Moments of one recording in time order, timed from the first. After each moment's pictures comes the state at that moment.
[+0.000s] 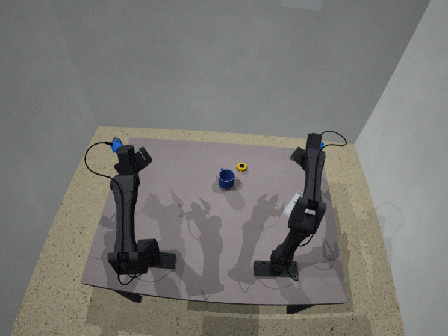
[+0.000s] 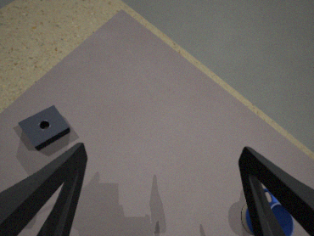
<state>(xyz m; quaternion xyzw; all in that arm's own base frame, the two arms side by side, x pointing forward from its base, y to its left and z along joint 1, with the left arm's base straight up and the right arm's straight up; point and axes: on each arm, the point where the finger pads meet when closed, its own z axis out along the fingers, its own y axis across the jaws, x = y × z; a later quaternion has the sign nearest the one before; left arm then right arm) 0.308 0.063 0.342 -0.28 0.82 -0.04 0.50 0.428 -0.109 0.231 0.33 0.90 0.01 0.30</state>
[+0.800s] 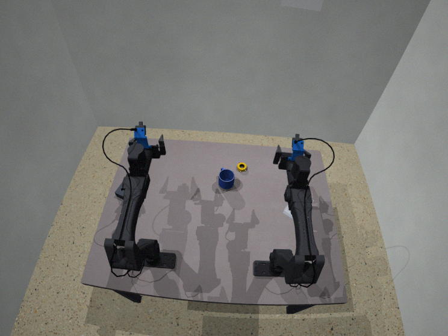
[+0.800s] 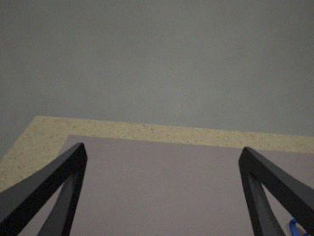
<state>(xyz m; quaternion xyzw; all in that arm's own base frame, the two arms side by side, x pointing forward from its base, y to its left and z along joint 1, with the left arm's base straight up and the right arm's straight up) 0.383 0.001 0.386 -0.01 0.73 0.00 0.68 0.380 0.001 0.377 0.01 0.74 0.00 0.67</state>
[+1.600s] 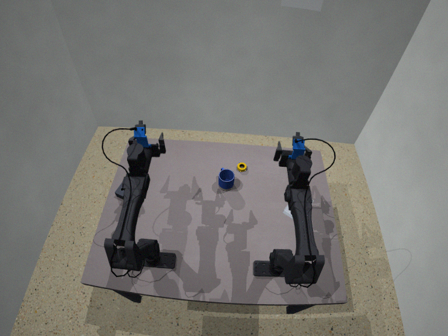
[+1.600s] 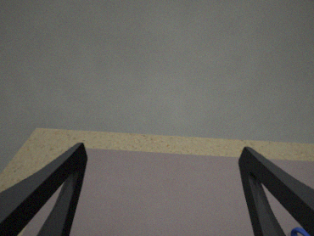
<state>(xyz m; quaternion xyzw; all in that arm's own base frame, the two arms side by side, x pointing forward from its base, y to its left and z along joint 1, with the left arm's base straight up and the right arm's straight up) 0.384 0.000 0.398 0.00 0.72 0.00 0.70 0.381 0.003 0.399 0.00 0.72 0.00 0.70</state>
